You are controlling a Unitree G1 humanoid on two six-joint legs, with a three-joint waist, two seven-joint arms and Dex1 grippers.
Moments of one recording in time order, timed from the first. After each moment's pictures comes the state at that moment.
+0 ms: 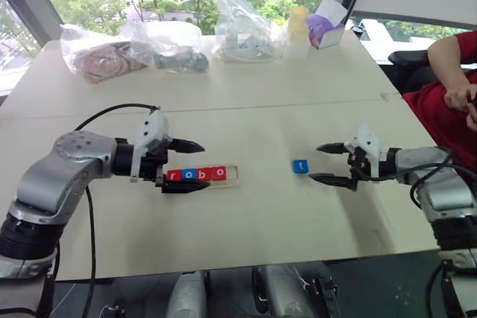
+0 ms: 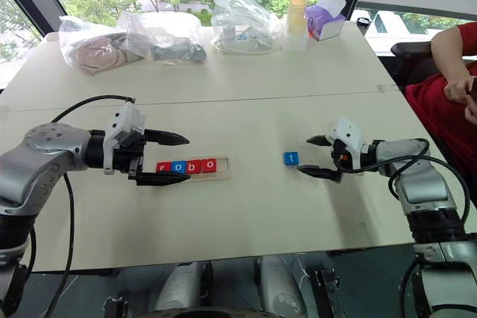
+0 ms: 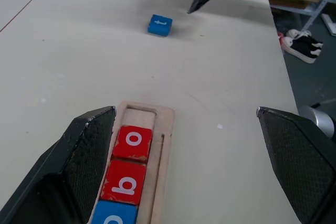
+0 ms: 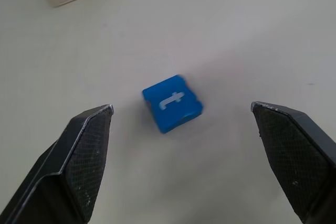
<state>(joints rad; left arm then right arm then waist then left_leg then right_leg) -0.42 0.86 -0.01 -0.32 -0.57 0.68 -1.17 -0.44 -0.80 0.04 0.26 0.23 0.20 1.27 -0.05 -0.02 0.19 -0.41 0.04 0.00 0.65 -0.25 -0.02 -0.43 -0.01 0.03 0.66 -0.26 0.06</state>
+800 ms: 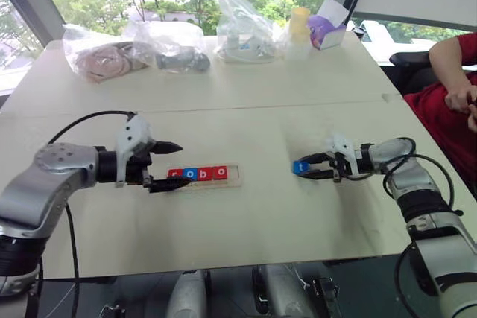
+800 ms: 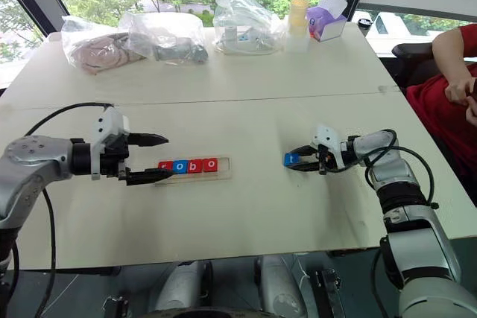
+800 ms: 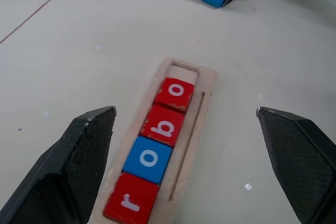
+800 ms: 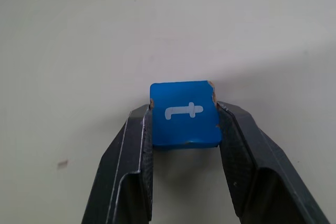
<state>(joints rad) -0.30 0.92 0.08 -0.27 -0.55 0.66 -1.07 -0.67 -0.63 0.13 0.67 0.16 0.02 1.38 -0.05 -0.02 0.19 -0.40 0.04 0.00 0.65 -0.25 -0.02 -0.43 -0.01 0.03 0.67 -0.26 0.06</state>
